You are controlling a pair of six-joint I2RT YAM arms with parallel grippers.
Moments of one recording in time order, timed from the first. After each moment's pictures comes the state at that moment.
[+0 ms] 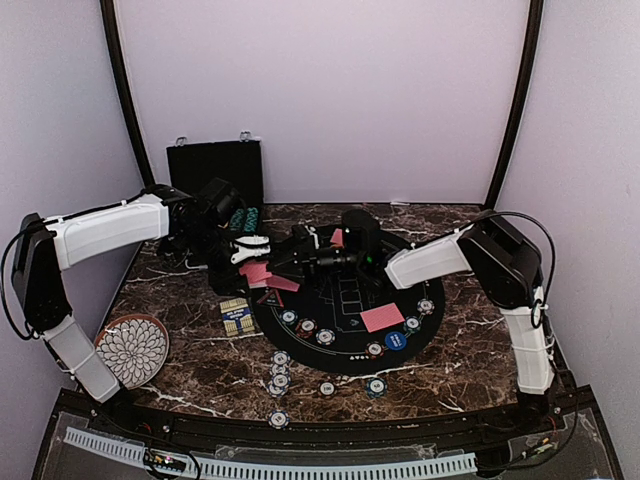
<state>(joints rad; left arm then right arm) -0.58 1.64 1.34 -0.90 0.14 0.73 0.83 2.19 1.38 0.74 -0.86 1.42</state>
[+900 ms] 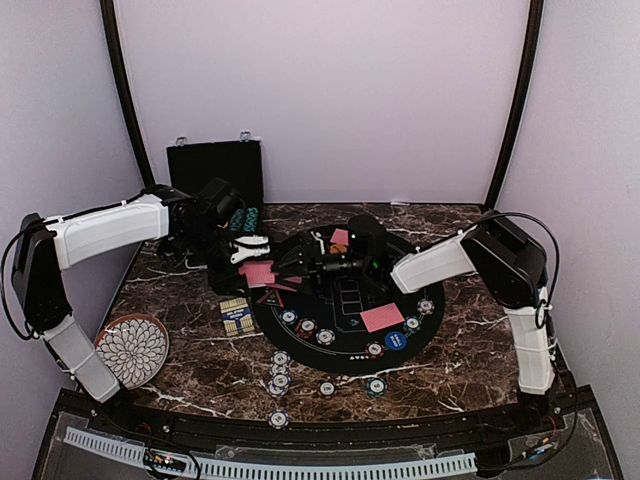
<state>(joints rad) -0.58 1.64 1.33 -0.90 0.13 0.73 0.83 2.16 1.29 0.78 -0.86 1.44</state>
